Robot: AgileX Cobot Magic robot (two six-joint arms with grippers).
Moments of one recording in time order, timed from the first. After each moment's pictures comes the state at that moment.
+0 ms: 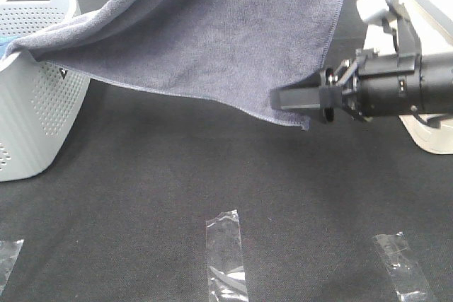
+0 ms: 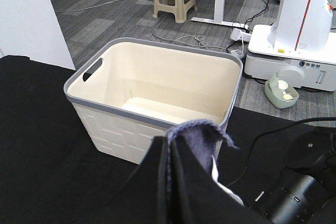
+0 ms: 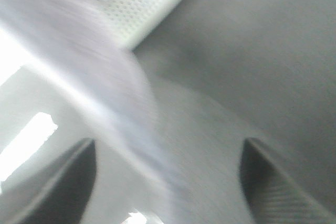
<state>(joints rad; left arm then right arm) -0.68 1.85 -2.14 -0.57 0.79 0.60 0.17 1.60 -0.65 1.74 0.74 -1.82</state>
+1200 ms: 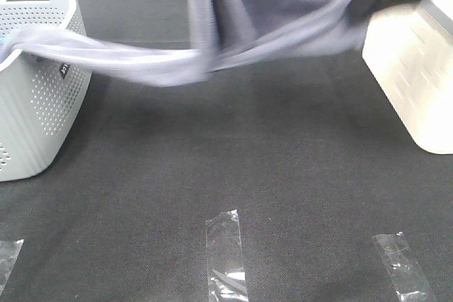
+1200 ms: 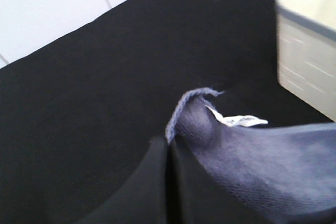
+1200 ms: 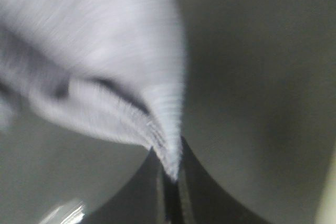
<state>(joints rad) -0.58 2.00 -2.14 0.23 0.68 -0.06 0.17 1.61 -1.44 0.37 0.82 -0.29</state>
